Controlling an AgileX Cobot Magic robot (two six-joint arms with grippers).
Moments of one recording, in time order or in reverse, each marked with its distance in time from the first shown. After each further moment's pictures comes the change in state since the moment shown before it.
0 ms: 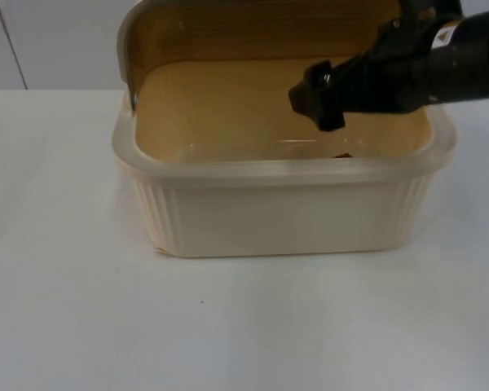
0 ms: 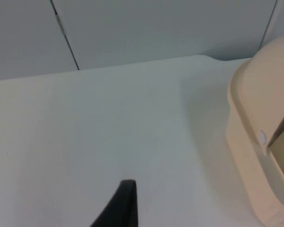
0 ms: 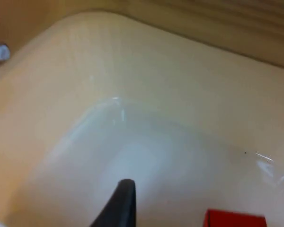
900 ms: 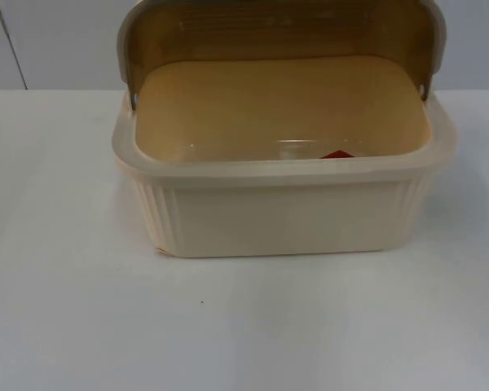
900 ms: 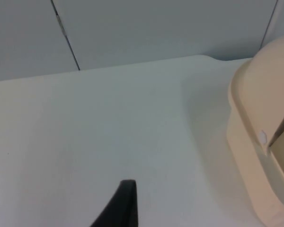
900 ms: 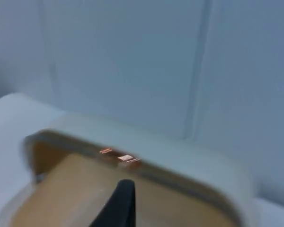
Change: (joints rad) right arm -0.135 -0.610 0.000 -0.062 0.360 0.053; left arm 0.000 0.000 0.000 0.004 0.000 0.000
